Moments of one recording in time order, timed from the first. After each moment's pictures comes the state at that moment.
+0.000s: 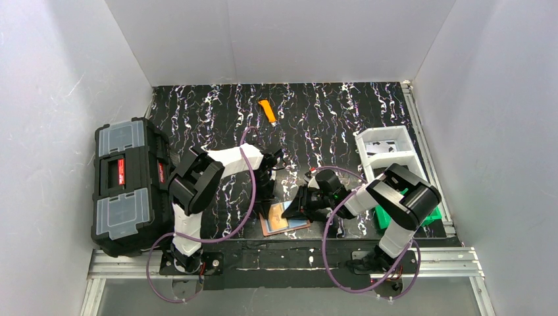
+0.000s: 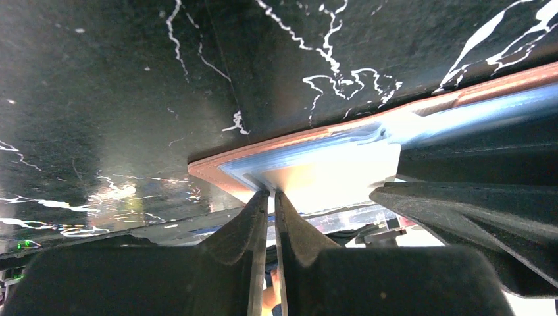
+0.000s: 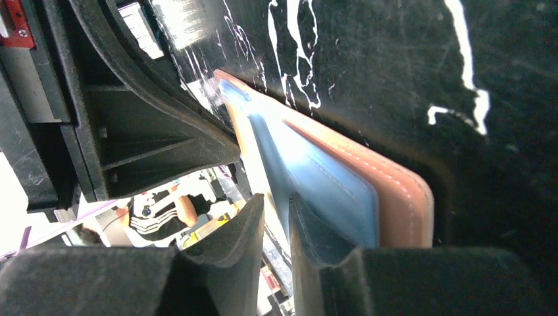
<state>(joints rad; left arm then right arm) -0.72 1.94 1.24 -1.04 0.33 -0.58 0.76 1.71 0.41 0.63 -0.64 1.24</state>
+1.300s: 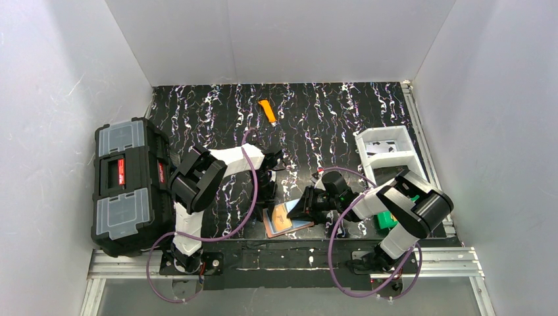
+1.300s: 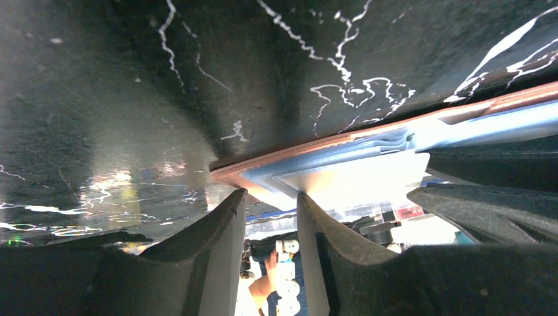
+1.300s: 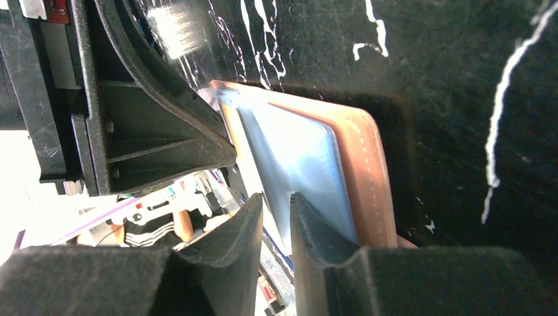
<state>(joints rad) -0.72 1.98 1.25 -1.06 0.36 -0.58 0.73 1.61 0.34 0.59 -0.60 1.22</state>
